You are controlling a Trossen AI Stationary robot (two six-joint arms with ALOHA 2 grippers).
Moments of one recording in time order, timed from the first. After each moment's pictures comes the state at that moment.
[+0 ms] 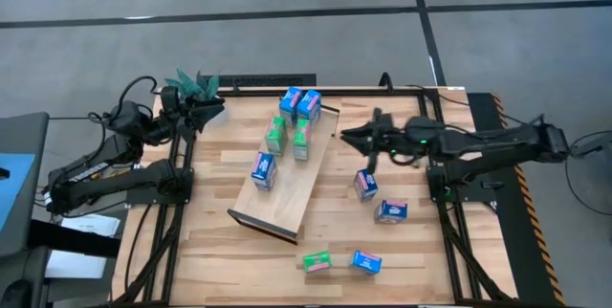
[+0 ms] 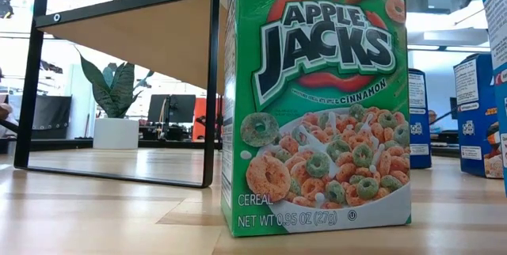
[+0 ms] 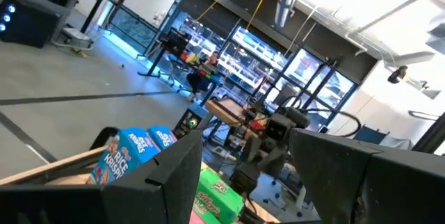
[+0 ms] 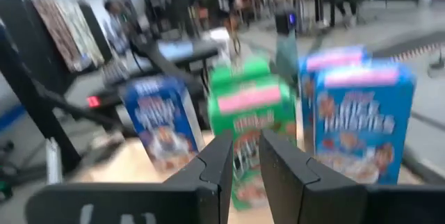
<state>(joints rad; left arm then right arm) 0.46 0.46 0.65 0.09 0.07 -0.64 -0.05 1.05 0.67 0.34 0.14 0.23</state>
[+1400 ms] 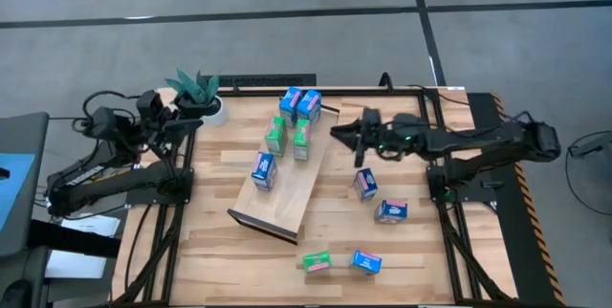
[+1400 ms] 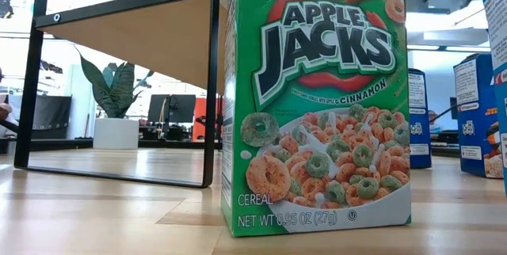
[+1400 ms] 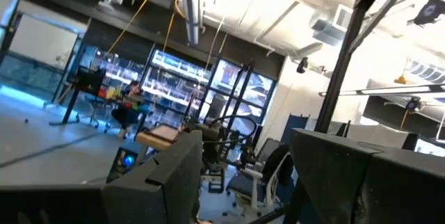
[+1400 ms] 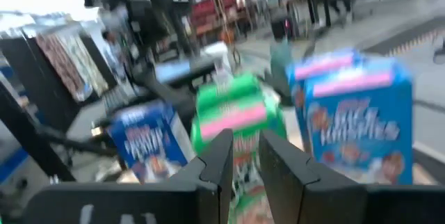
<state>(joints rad) 0.46 0.38 0.65 0.29 0.33 -0.59 -0.12 1.12 0.67 0.48 0.10 0.34</state>
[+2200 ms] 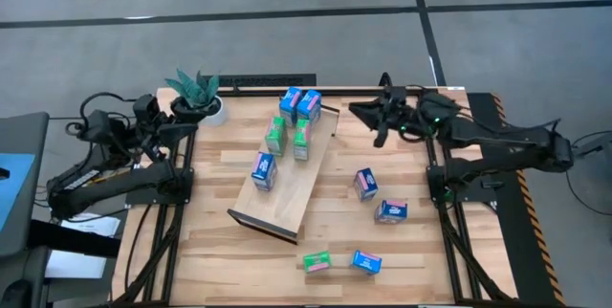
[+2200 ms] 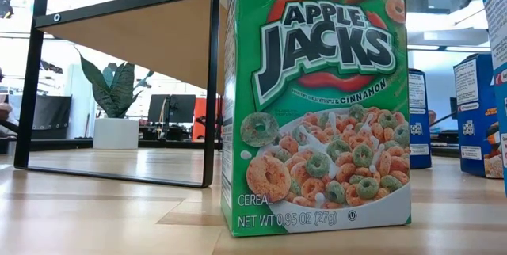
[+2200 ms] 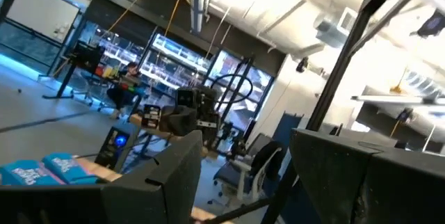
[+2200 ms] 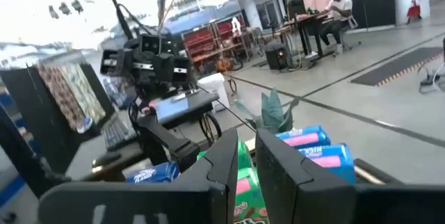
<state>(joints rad) 0.46 0.31 0.65 0.17 0.33 -0.69 -0.22 0.94 0.81 0.25 0.05 0.32</state>
